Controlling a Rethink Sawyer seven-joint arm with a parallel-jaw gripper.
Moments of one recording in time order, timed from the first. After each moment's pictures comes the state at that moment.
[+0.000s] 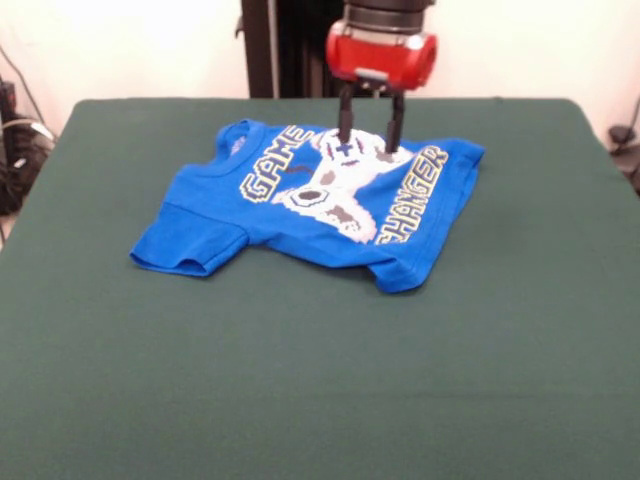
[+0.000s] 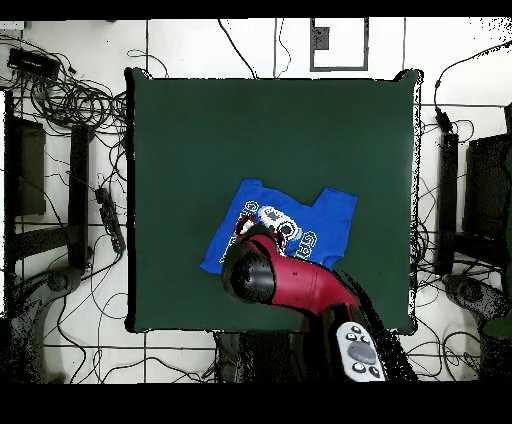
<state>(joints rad) -0.17 -0.71 -0.04 2.00 0.02 0.03 2.08</state>
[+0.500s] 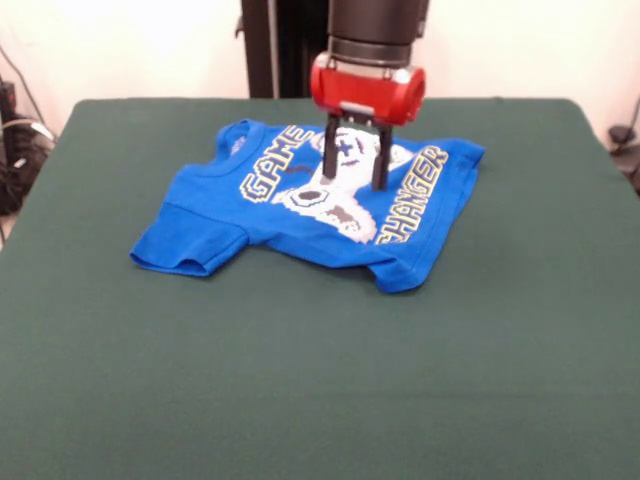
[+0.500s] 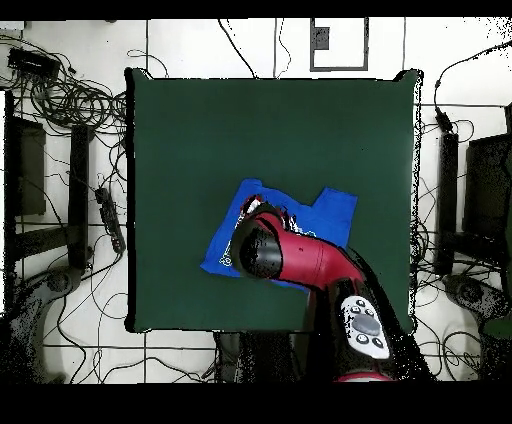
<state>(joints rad) -0.17 -0.64 -0.03 1.85 0.00 0.07 2.08</state>
